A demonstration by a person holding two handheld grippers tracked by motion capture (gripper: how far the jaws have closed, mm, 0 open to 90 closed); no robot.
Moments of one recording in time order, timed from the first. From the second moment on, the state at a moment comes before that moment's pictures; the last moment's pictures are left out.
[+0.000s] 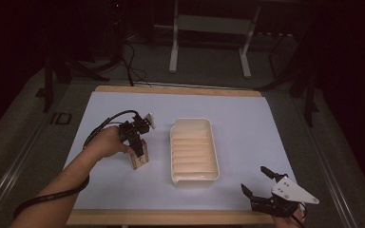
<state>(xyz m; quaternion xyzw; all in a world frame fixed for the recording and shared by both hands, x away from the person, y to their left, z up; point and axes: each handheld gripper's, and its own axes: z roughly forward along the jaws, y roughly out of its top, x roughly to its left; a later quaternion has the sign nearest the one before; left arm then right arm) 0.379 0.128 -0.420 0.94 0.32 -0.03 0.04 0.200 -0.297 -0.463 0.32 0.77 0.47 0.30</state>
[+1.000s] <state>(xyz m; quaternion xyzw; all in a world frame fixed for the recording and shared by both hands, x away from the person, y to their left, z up) 0.379 0.132 -0.379 0.98 0.15 -0.01 0.09 0.201 -0.297 -0.463 0.32 0.77 0.47 0.29</state>
